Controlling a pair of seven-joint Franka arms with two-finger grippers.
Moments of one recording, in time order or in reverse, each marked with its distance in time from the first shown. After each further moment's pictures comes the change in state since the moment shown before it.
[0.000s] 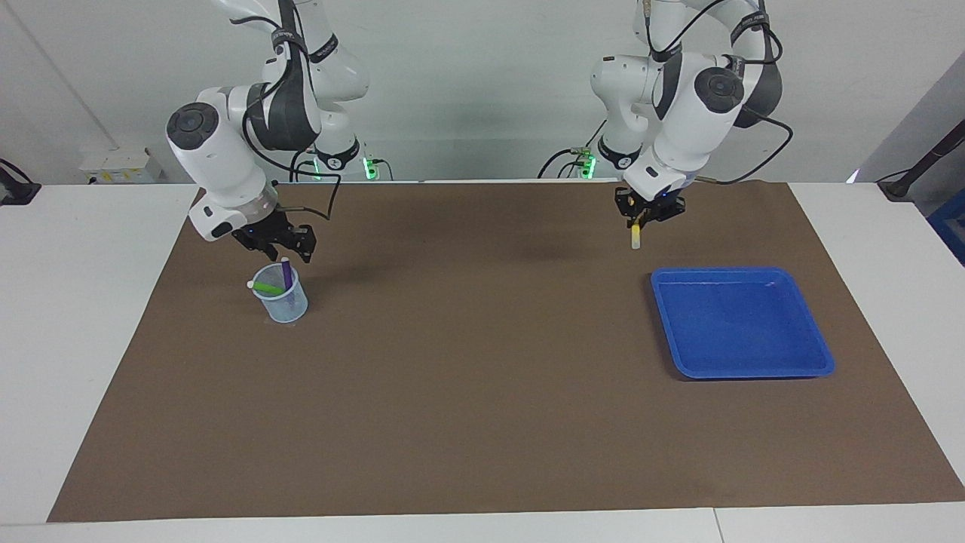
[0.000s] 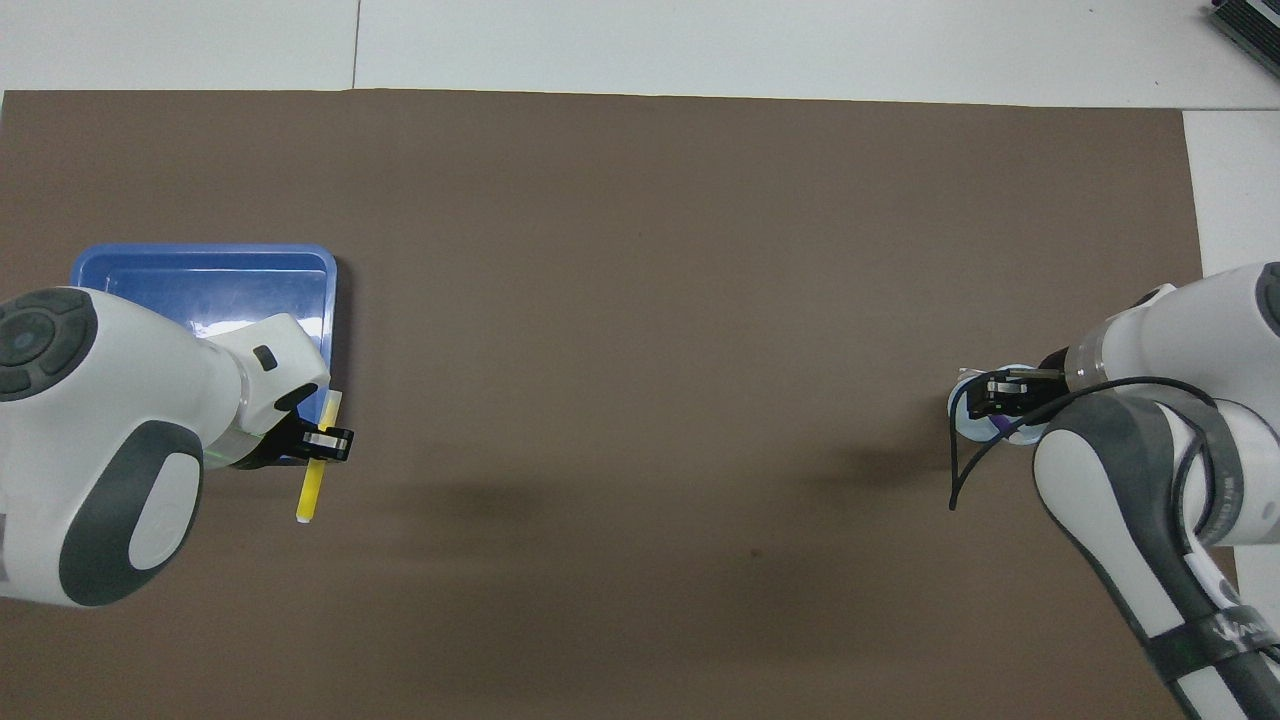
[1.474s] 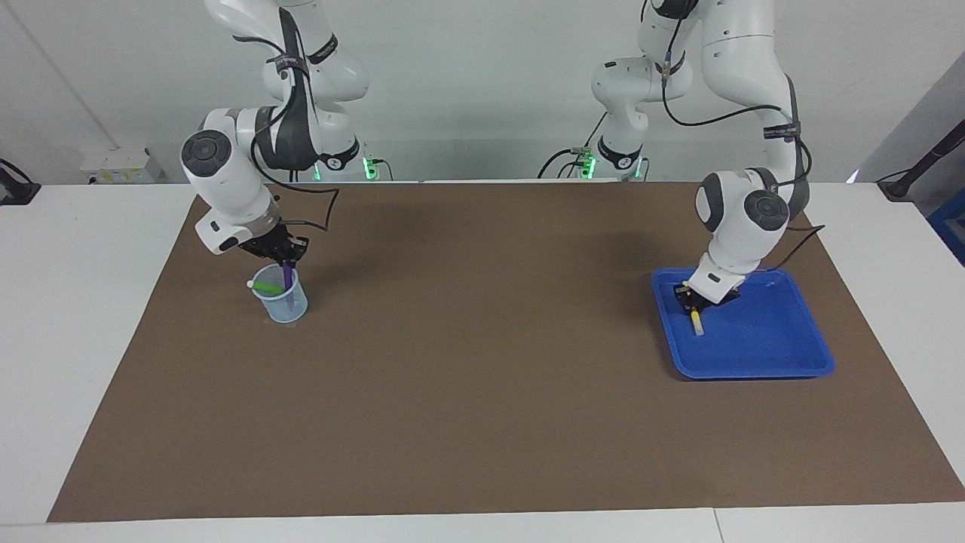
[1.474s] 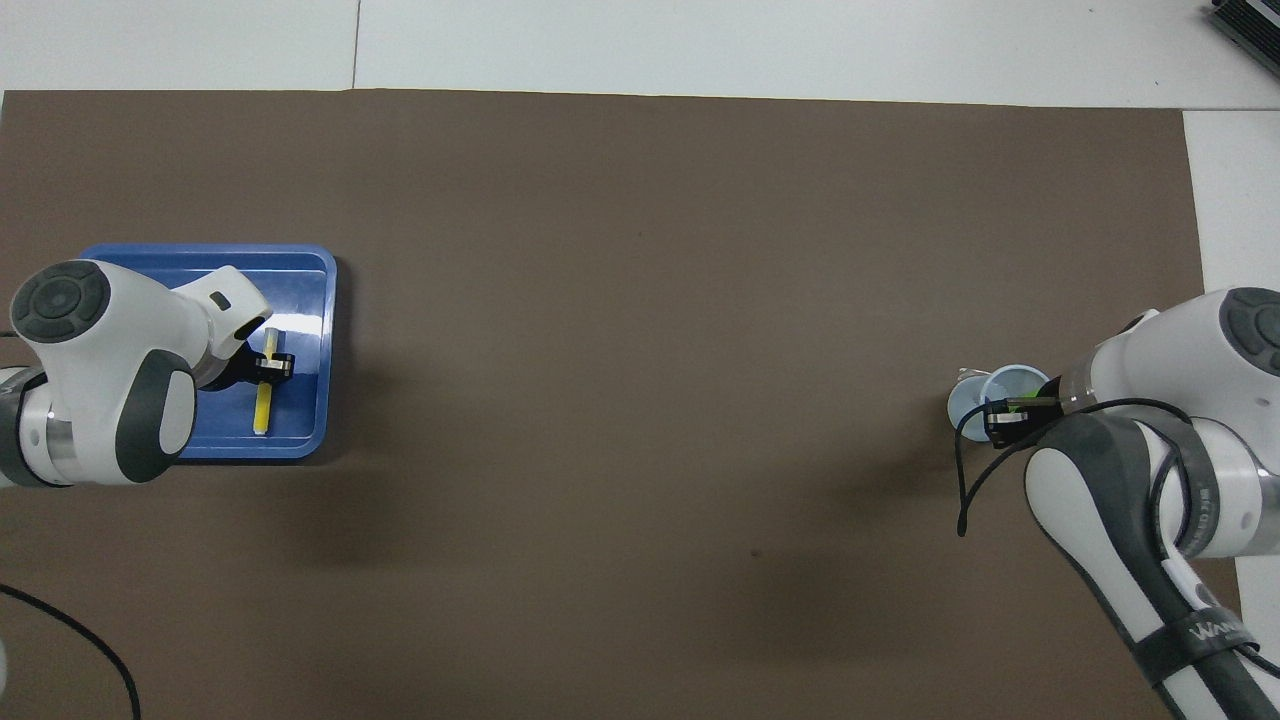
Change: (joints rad) left arm 0.208 0.345 0.000 0.020 0.151 0.429 0.012; right arm -0.019 -0.012 0.001 -0.068 -0.049 0.002 -0.055
